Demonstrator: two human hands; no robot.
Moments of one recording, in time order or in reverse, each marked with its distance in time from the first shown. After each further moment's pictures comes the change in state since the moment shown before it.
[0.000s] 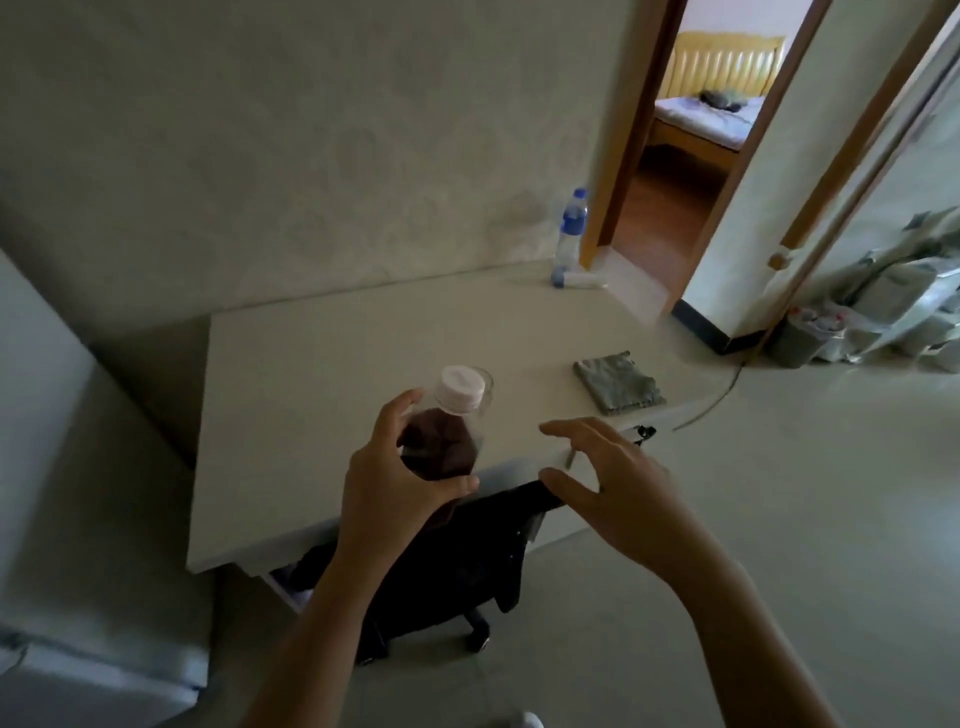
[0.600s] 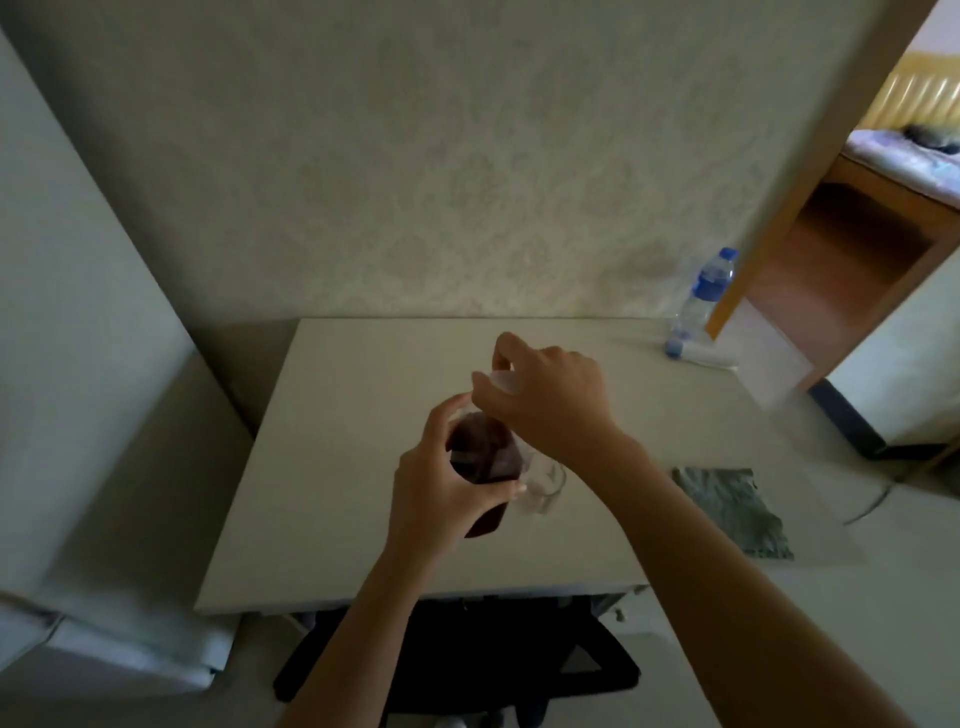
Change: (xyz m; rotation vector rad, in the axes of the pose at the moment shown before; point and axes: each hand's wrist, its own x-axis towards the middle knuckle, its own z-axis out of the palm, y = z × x) left_hand 0.148 -0.028 0.035 0.047 0.181 -0.145; right_hand 0.272 -0.053 0.002 -0.225 0.060 -0.362
